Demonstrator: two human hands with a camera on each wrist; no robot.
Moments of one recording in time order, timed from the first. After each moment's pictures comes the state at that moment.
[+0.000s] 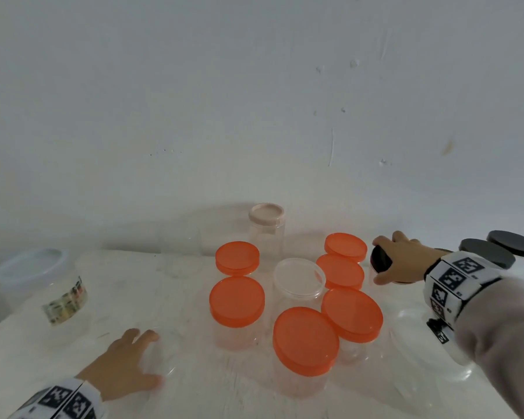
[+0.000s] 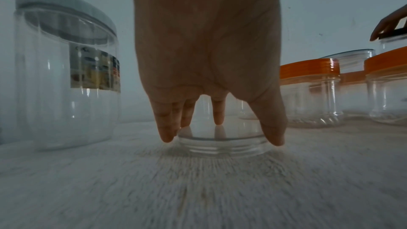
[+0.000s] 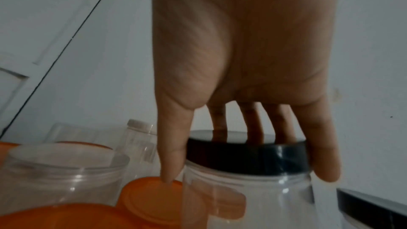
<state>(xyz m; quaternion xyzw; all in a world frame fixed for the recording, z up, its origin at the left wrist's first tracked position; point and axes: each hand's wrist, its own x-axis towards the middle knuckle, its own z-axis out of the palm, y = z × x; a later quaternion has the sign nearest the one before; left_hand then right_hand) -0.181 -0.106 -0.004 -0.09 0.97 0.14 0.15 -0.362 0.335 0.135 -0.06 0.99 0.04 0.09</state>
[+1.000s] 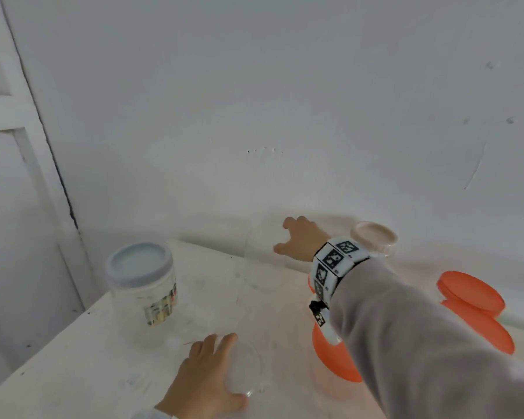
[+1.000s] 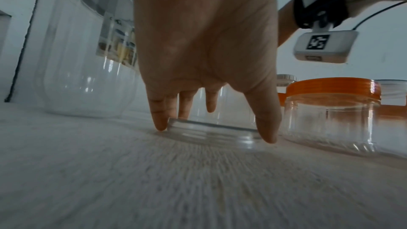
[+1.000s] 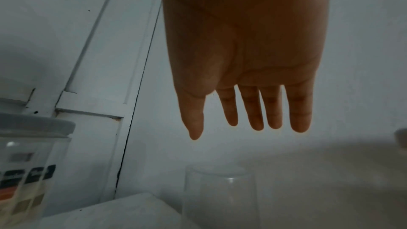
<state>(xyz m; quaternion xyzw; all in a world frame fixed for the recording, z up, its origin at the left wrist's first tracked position) -0.197 -0.138 -0.023 -0.13 0.96 0.20 0.12 -0.399 -0.026 0.124 -0.28 0.96 -0.06 0.05</state>
